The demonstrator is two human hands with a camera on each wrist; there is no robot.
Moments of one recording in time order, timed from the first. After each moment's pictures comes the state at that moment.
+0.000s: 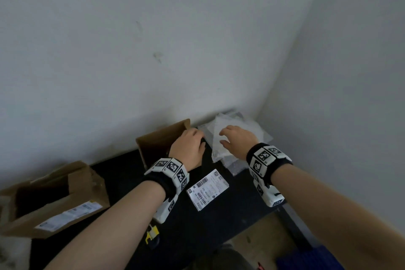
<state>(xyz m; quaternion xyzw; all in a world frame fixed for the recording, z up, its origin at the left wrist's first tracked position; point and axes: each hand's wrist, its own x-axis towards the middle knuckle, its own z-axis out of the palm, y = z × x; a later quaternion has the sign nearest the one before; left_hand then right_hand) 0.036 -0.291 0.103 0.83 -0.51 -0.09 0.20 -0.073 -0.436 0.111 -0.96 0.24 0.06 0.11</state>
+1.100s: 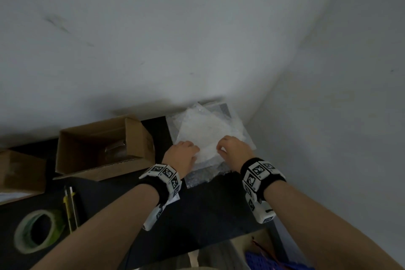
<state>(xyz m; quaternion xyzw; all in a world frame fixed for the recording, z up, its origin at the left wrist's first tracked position) -0.012 -0.437 0.002 0.86 -0.45 -0.22 0.04 -0.108 -0.603 -0.005 -0.95 0.15 0.12 0.24</state>
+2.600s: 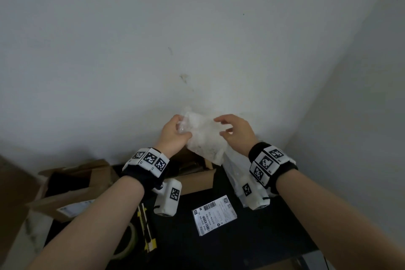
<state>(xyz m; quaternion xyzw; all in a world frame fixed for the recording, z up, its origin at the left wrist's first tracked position) 0.084 -0.280 0.162 0.81 -0.20 -0.17 0.53 -0.014 -0.453 0.160 -0.89 0.14 -0.14 0.40</state>
